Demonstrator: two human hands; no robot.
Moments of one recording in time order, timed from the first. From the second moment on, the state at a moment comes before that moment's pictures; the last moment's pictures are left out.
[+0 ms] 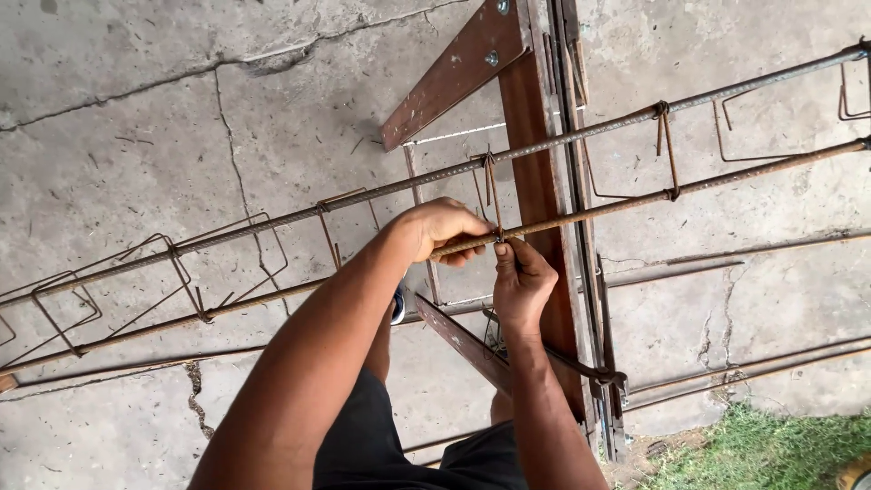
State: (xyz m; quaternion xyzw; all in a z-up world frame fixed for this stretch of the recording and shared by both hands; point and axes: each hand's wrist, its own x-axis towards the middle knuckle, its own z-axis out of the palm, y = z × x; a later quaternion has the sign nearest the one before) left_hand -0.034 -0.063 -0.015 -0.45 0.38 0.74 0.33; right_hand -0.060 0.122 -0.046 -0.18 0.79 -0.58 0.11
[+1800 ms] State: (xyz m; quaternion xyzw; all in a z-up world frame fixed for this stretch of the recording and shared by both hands) left_hand -0.023 -0.037 0.042 -0.32 0.71 0.58 0.23; right_hand -0.051 0.157 0.028 -0.09 0.86 -0.39 0.33
